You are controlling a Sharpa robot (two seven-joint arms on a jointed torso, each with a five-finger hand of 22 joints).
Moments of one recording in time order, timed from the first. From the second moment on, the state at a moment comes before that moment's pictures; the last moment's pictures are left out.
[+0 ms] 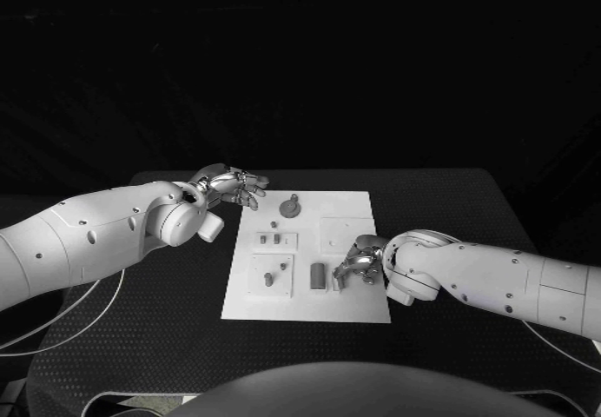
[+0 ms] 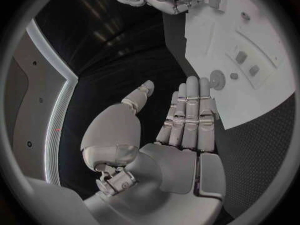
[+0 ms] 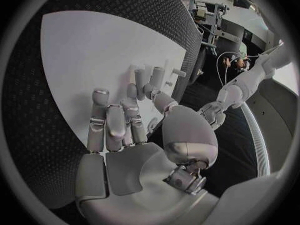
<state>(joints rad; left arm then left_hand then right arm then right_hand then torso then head) 1.20 -0.72 -0.15 1.21 -0.30 -0.15 0.10 0.91 -0.07 0.48 -0.20 0.10 0.77 0.20 0.34 0.45 1.12 0.13 0.07 0.34 1.04 0.03 0.69 0.47 0.01 1.06 -0.07 0.07 1.10 1.03 -0.67 -0.18 1.38 -0.95 -0.14 -0.42 0.89 0.01 0.62 -0.29 0.19 1.07 0.08 0.22 0.73 1.16 -0.02 1.18 1.19 1.29 -0.12 1.50 1.08 0.25 1.12 -0.01 0.86 1.31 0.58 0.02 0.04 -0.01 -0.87</state>
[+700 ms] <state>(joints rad) 1.20 -0.72 -0.15 1.21 -0.30 -0.15 0.10 0.91 -0.07 0.48 -0.20 0.10 0.77 0.20 0.34 0.45 1.12 0.13 0.07 0.34 1.04 0.03 0.69 0.48 0.01 1.06 -0.07 0.07 1.10 1.03 -0.65 -0.18 1.36 -0.94 -0.13 -0.44 0.89 0.01 0.62 -0.28 0.19 1.07 0.08 0.21 0.72 1.16 -0.02 1.18 1.19 1.29 -0.12 1.50 1.08 0.25 1.12 -0.01 0.86 1.31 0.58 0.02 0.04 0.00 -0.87</state>
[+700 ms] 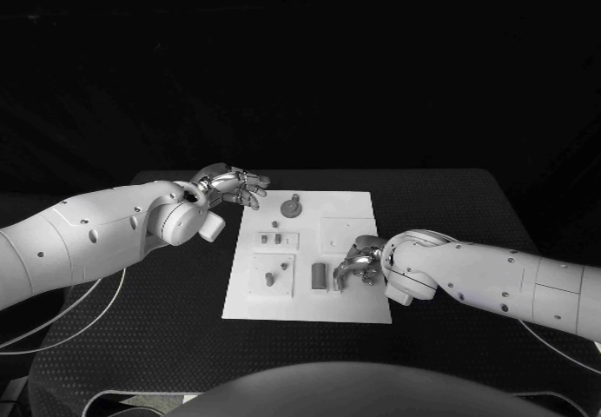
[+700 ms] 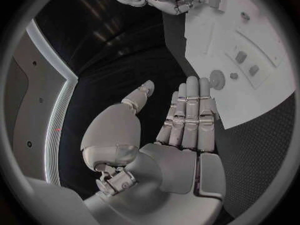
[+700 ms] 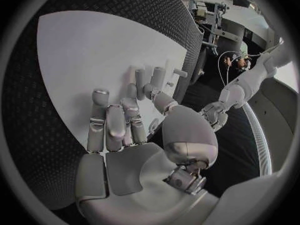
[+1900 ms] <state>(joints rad) 1.20 -0.72 -0.15 1.21 -0.30 -0.15 0.10 0.91 -0.07 0.48 -0.20 0.10 0.77 0.20 0.34 0.45 1.12 0.13 0.07 0.34 1.04 0.03 0.69 0.48 0.01 1.06 -0.07 0.07 1.10 1.03 -0.64 -0.19 1.37 -0.93 -0.12 -0.44 0.85 -0.03 0.64 -0.25 0.19 1.07 0.08 0.22 0.71 1.16 -0.02 1.17 1.18 1.29 -0.12 1.50 1.07 0.25 1.12 -0.01 0.86 1.31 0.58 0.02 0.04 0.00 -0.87</state>
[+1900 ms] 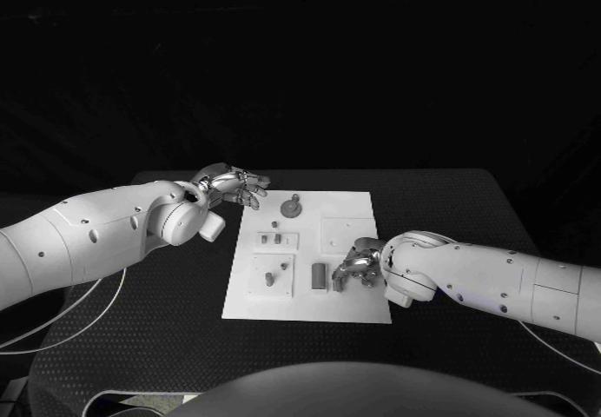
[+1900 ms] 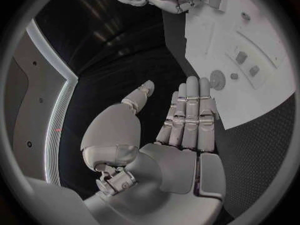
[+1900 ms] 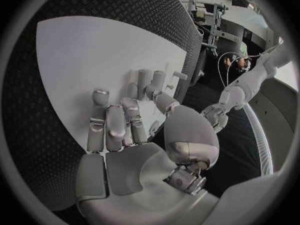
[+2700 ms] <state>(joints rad) 1.20 -0.72 -0.15 1.21 -0.30 -0.15 0.09 0.91 -0.07 0.48 -0.20 0.10 0.77 0.20 0.34 0.45 1.12 0.13 0.07 0.34 1.04 0.03 0.68 0.48 0.01 1.05 -0.07 0.07 1.11 1.03 -0.64 -0.19 1.36 -0.93 -0.14 -0.44 0.81 -0.11 0.66 -0.15 0.19 1.07 0.08 0.22 0.70 1.14 -0.02 1.16 1.17 1.27 -0.12 1.50 1.05 0.25 1.12 -0.01 0.85 1.31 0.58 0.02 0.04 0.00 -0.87</state>
